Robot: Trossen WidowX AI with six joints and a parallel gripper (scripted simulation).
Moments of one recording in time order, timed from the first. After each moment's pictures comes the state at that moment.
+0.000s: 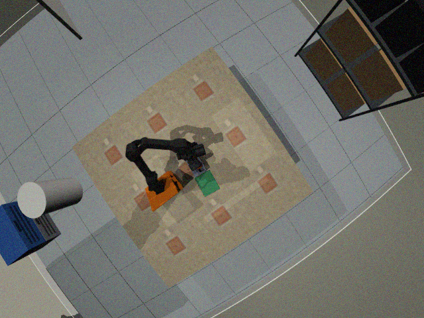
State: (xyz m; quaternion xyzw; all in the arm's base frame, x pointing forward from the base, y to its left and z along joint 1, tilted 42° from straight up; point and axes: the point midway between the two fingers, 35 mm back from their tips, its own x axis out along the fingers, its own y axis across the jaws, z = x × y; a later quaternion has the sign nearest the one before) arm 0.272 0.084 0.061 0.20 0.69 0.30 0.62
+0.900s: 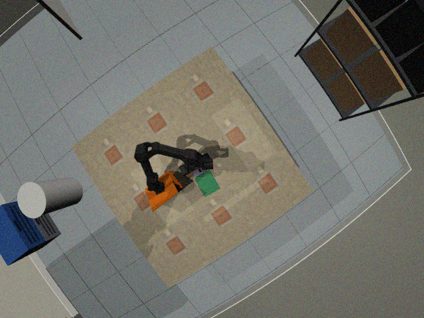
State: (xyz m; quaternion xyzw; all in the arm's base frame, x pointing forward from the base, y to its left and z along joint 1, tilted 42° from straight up) arm 0.283 0.033 0.018 -0.27 0.31 0.69 0.59
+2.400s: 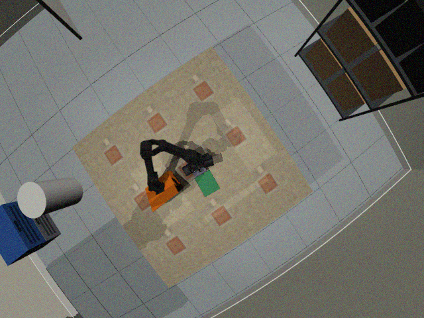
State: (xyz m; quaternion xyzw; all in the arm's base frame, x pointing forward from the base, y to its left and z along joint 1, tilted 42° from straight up) arm 0.274 0.079 -0.042 -0.29 0.29 0.70 0.58
